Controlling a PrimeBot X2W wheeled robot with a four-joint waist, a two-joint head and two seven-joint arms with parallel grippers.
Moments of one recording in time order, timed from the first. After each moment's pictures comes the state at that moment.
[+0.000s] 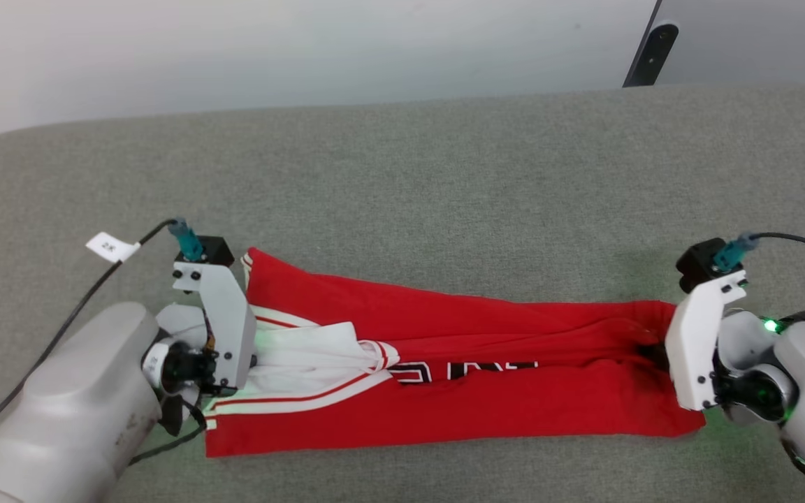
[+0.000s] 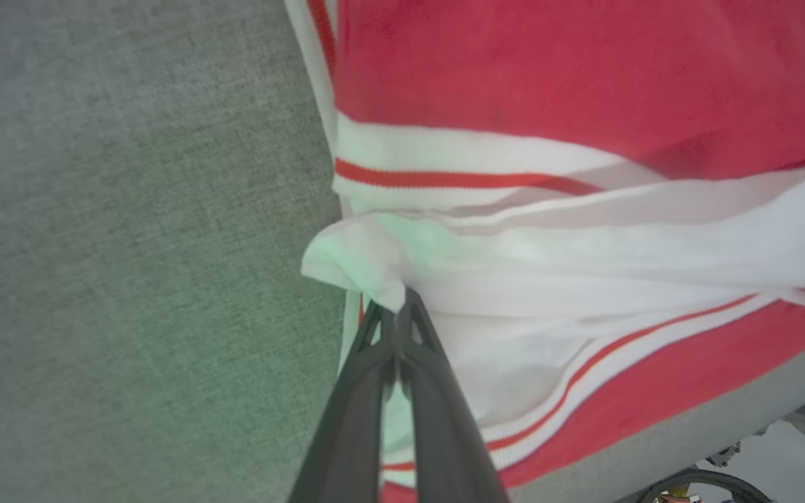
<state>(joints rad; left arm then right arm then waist) -0.86 0.52 -0.96 0.74 -1.15 0.01 0.74 -0.71 -0.51 0.79 0.63 0.93 0.13 0.58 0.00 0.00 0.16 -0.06</state>
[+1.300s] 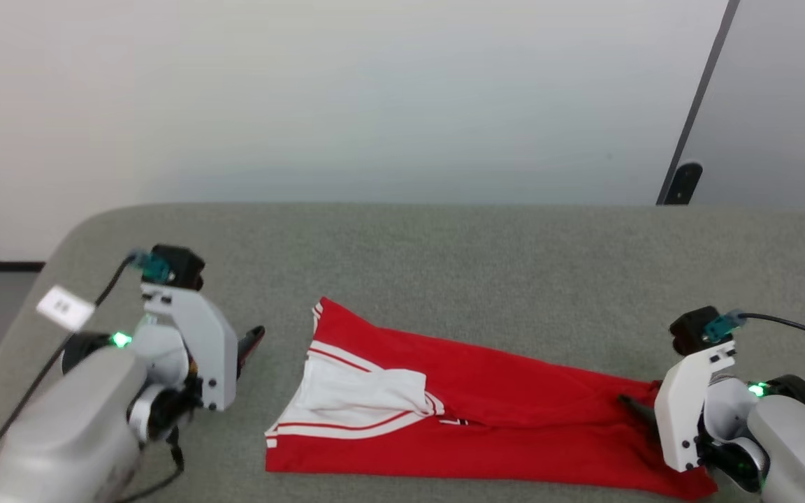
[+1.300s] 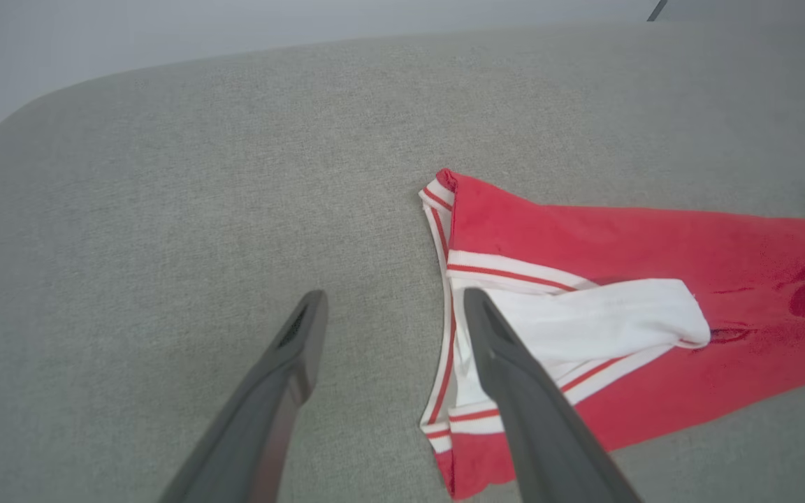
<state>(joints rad) -0.76 0.57 -0.93 0.64 -1.07 0.01 0.35 -0.59 -0.42 0.79 0.78 0.82 0.13 0.35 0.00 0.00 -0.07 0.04</state>
